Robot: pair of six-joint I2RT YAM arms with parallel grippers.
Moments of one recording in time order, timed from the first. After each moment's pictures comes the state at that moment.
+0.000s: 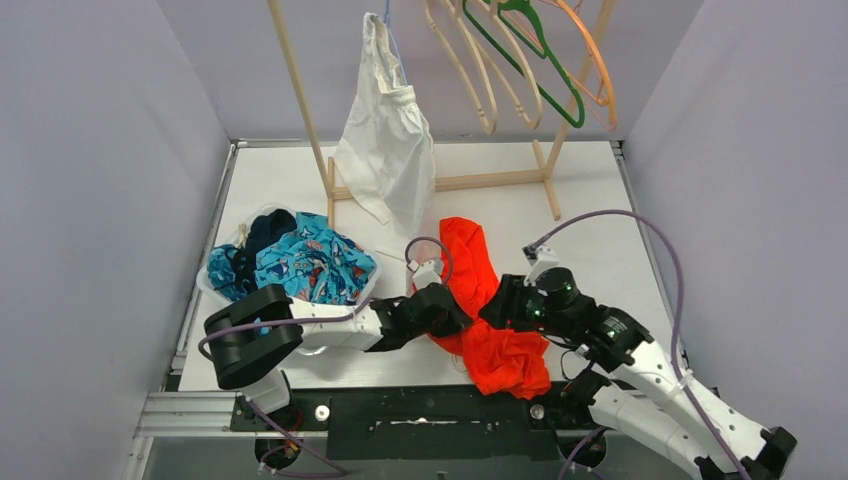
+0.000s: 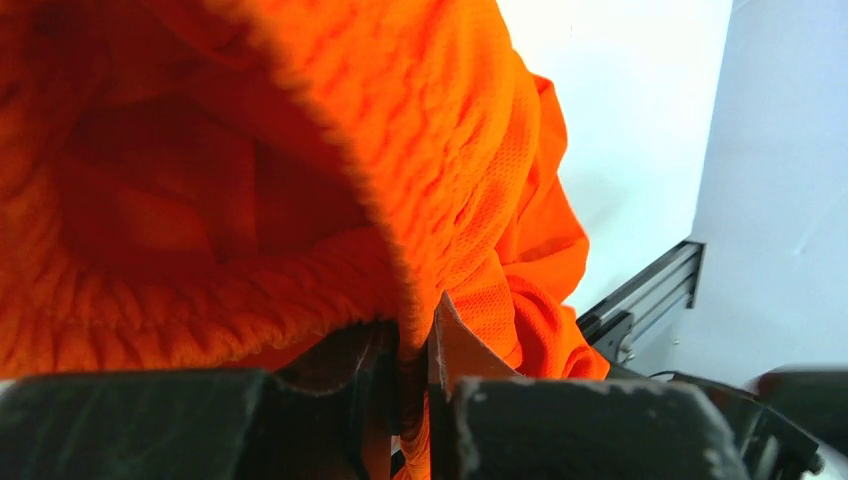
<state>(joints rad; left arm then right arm) -1.13 1.66 0.77 0.24 -0.19 -1.27 0.72 0.70 0.62 -0.62 -0.11 0.68</state>
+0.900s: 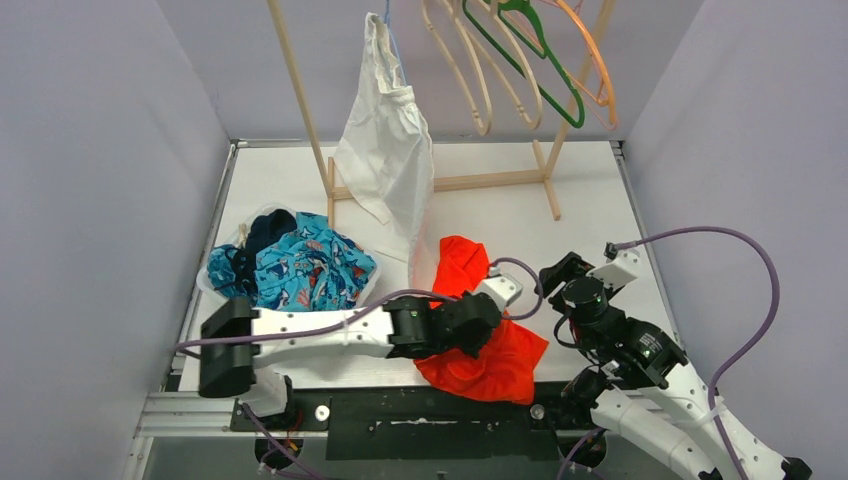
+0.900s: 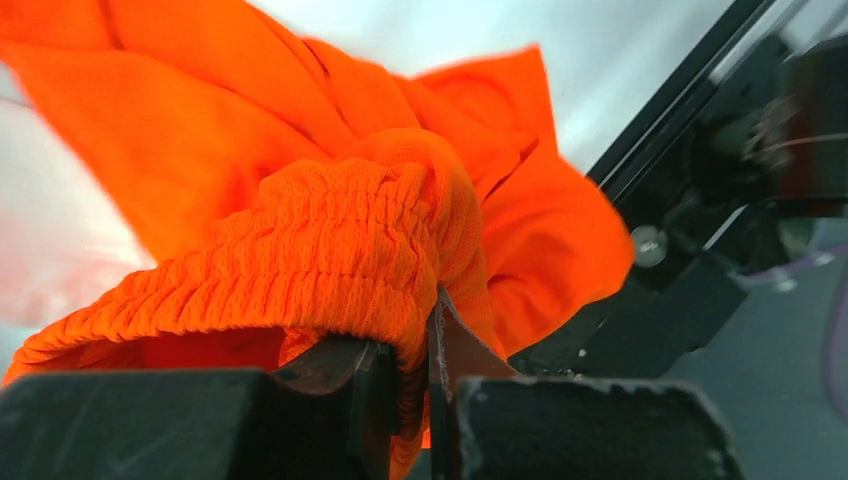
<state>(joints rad) -1.39 1.51 1.24 -0.46 -0.36 -0.49 0.72 0.55 0.75 -0.83 0.69 0.89</state>
